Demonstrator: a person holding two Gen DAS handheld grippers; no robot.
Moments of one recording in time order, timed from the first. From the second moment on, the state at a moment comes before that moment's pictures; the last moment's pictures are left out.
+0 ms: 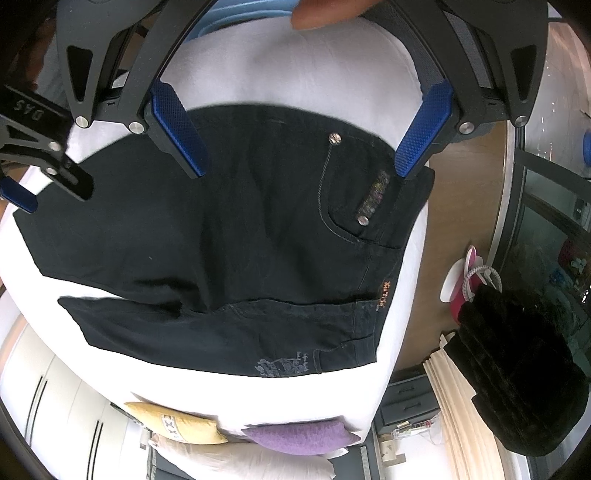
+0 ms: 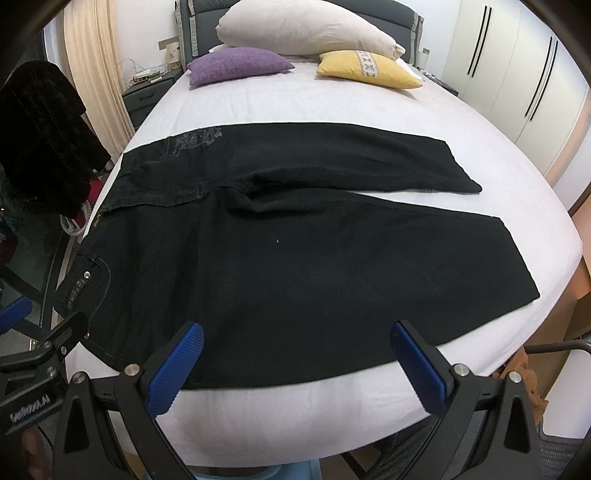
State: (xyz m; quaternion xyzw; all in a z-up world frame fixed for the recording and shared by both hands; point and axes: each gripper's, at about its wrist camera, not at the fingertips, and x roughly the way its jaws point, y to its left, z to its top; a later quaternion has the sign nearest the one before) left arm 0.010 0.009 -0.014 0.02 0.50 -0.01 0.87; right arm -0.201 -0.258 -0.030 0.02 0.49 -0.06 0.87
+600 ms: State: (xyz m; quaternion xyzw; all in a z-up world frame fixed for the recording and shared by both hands) left arm 0.242 0.048 -0.005 0.08 0.49 -0.16 0.86; right arm -0.077 -0.308 -0.010 -0.03 0.44 0.16 0.88
